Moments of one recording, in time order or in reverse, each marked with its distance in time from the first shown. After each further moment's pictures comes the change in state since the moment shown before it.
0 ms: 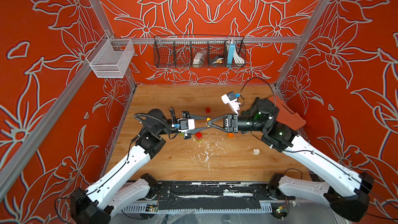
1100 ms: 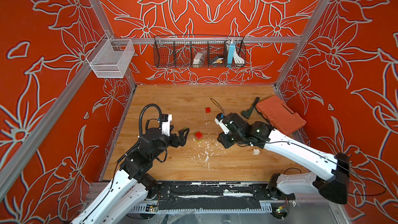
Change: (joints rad) left arm 0.009 -0.334 -0.186 -0.784 -0.960 -0.832; right arm 0.151 0.234 0.018 -0.782 0.802 -0.599
